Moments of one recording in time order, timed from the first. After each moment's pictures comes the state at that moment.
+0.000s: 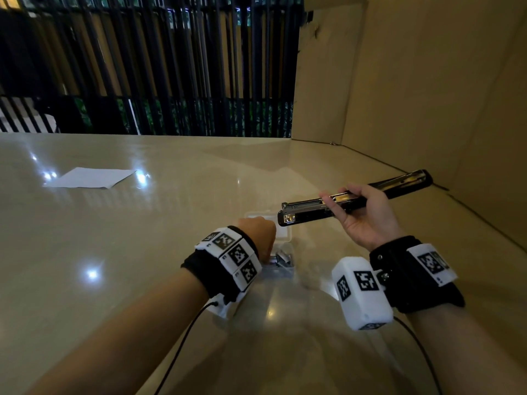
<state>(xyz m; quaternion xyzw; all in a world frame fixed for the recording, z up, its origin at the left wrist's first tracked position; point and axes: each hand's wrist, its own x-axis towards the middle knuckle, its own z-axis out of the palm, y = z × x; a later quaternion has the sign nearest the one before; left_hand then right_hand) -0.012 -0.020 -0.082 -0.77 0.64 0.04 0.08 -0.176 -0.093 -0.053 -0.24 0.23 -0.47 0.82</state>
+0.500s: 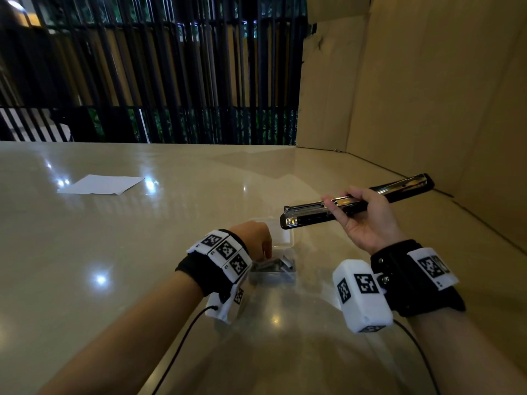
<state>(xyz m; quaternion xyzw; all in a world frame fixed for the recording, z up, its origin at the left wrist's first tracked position) 0.009 -0.020 -0.082 -0.76 0.64 0.12 0.01 -0.177 -0.093 -0.049 -0.25 0.22 -0.47 0.82</state>
